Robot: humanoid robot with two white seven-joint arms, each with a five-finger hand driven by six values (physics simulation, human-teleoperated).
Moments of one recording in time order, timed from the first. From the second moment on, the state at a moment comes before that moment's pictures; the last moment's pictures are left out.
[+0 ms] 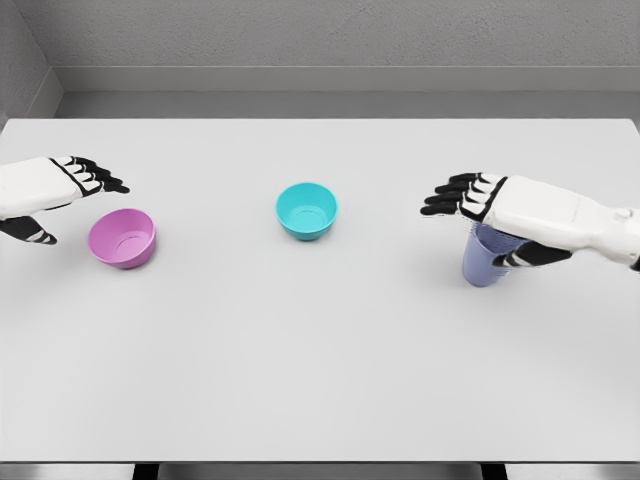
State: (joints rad) left arm -0.61 1.08 -0.67 -1.38 -0.41 -0.61 -0.34; right arm -0.32 -0.93 0.33 -1.75 0.20 -0.61 0.45
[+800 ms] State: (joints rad) left arm -0.61 1.05 -0.67 -1.38 -0.42 -0.61 -0.34; right arm -0.25 -0.84 0.18 -1.76 0.15 -0.61 0.58
